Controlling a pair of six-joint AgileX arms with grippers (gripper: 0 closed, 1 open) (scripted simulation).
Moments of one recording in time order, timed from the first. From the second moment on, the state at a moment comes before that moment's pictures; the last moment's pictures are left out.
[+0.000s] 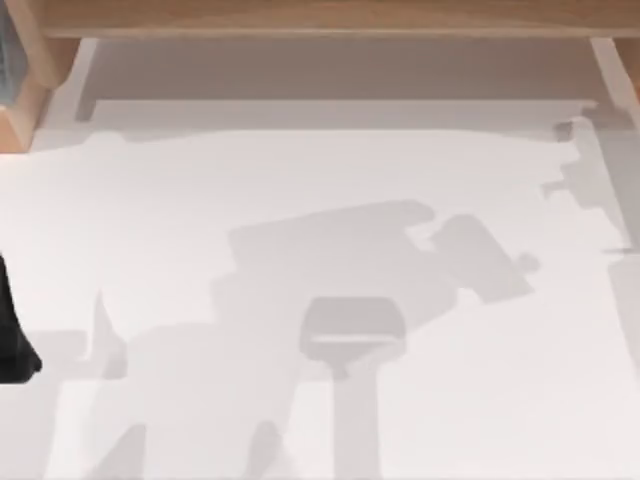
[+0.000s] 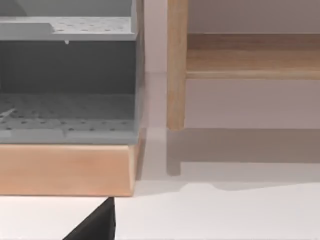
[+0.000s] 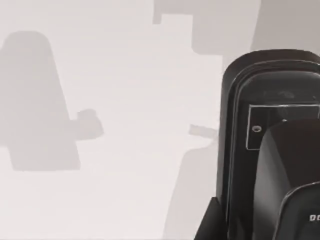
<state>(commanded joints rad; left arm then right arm) 0.00 0.00 0.00 0.00 0.00 0.00 -0.05 1.78 1.62 -1.11 -0.16 -0.20</state>
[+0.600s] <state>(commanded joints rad) 0.00 0.00 0.00 0.00 0.00 0.00 -0.32 2.31 2.36 -1.35 -0.08 -0.21</state>
